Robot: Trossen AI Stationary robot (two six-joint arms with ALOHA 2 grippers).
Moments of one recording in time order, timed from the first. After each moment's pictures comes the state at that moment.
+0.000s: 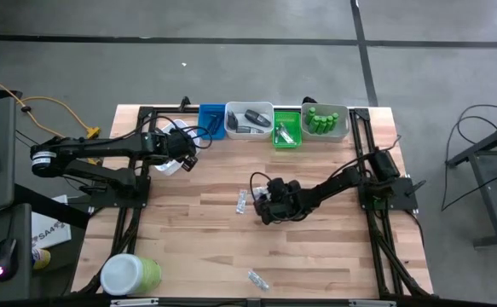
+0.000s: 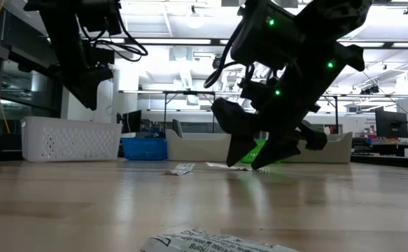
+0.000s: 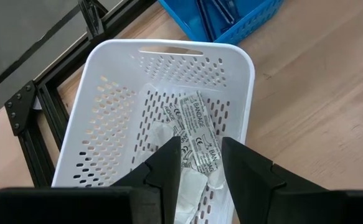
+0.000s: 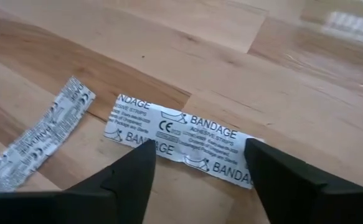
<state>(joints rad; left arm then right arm) 0.24 1.08 0.80 -0.91 -0.58 -0.58 0.26 1.98 1.04 -0.24 0.67 1.27</state>
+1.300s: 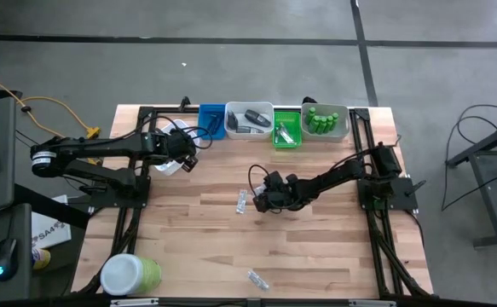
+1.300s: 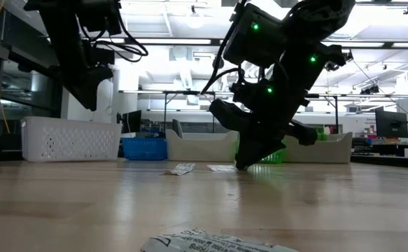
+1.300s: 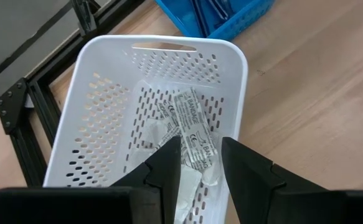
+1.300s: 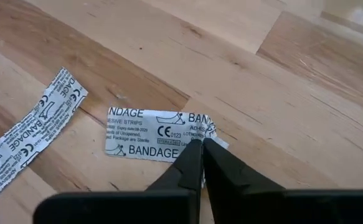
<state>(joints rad) 0.24 1.08 0.80 -0.91 -0.56 -0.58 0.18 1.98 1.04 -0.29 0.48 1.13</state>
